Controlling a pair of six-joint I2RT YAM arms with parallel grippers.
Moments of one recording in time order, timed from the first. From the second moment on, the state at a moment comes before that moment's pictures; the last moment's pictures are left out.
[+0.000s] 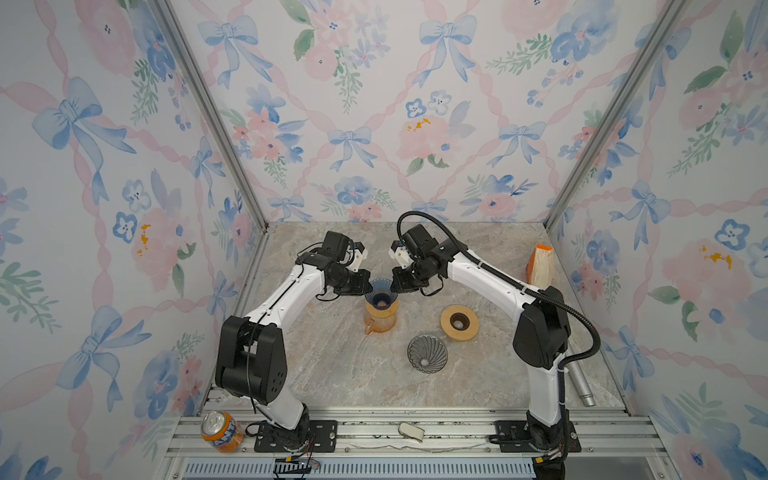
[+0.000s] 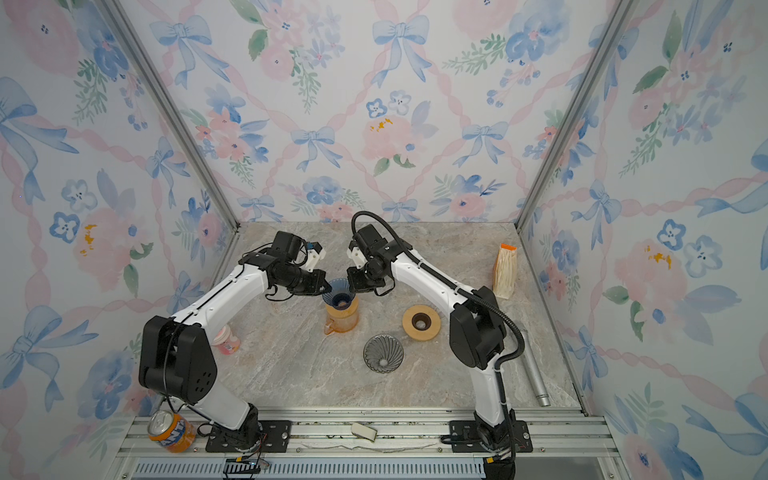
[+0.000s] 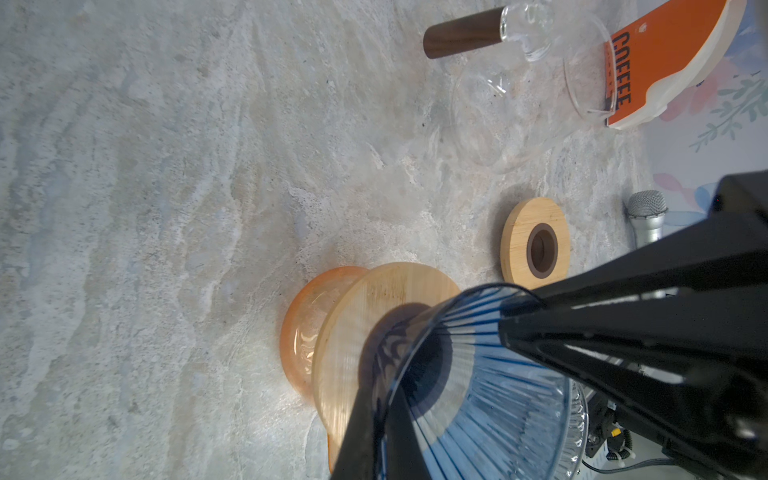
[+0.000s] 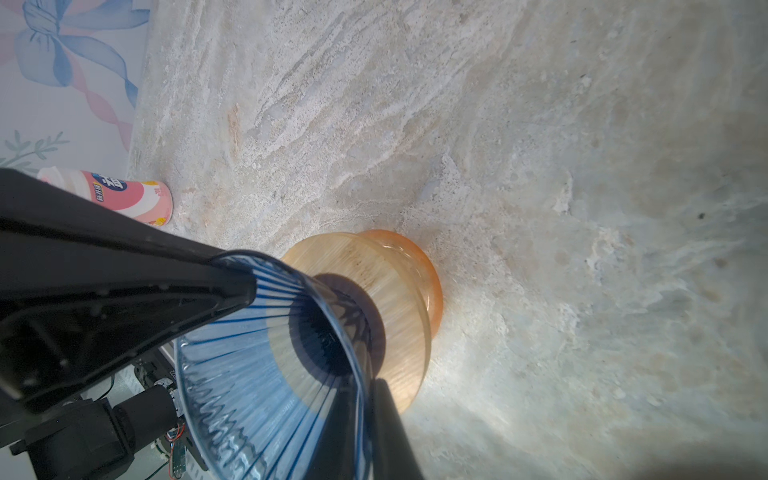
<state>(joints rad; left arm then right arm) -0.27 1.62 1.29 -0.76 0.44 -0.16 0.70 2.04 1.85 -0.89 -0.32 0.37</state>
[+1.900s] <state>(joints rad) -0.31 1.58 1.47 -0.78 0.30 -0.21 0.65 1.81 1.81 -0.83 -0.30 0.22</state>
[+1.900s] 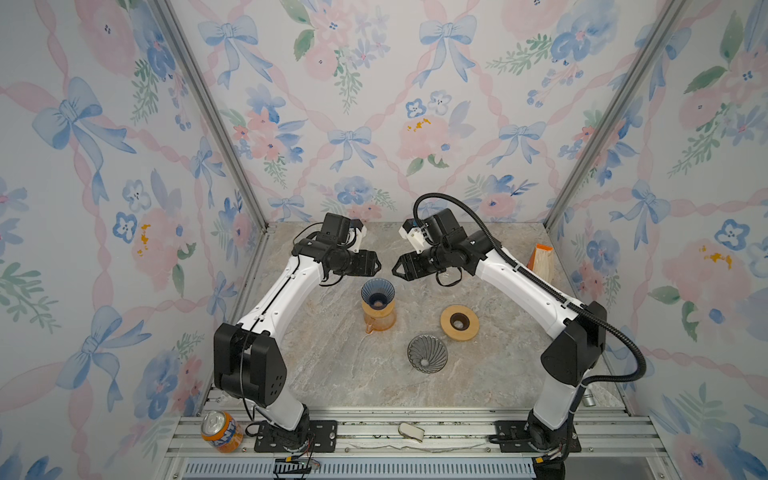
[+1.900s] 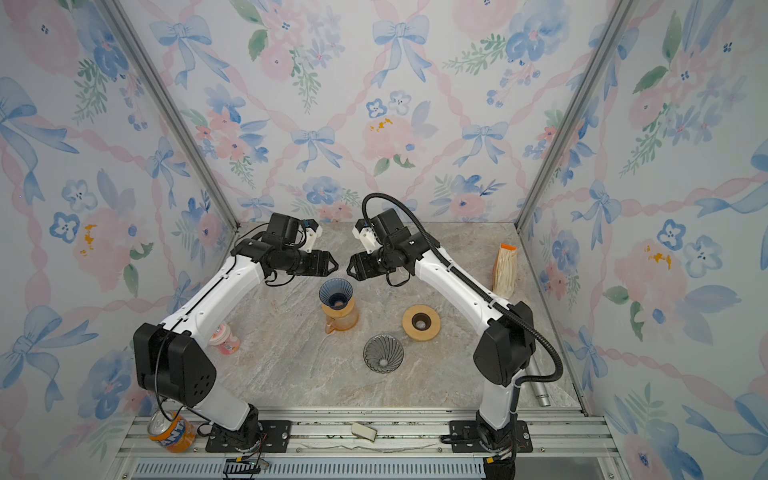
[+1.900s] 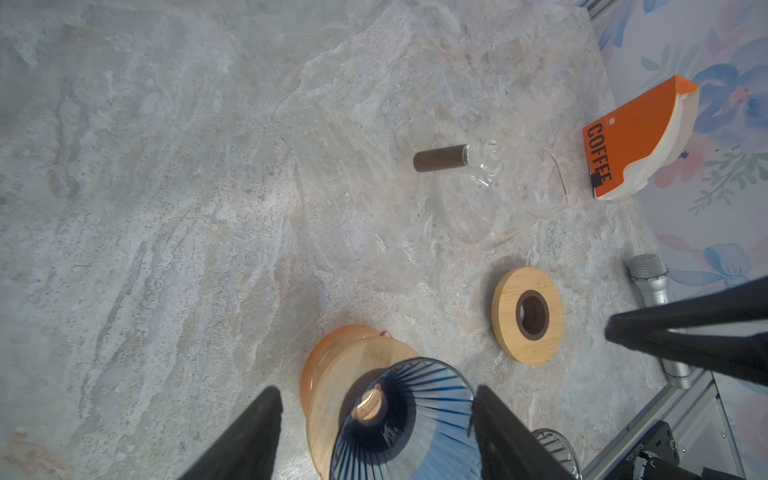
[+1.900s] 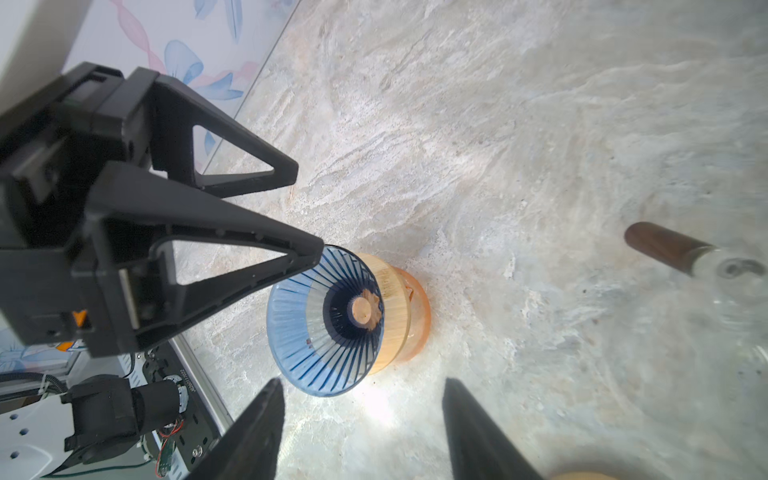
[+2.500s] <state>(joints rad) -0.48 1.37 1.38 -0.54 0.17 -0.21 0.36 1.46 1.50 -0.78 -0.01 0.14</state>
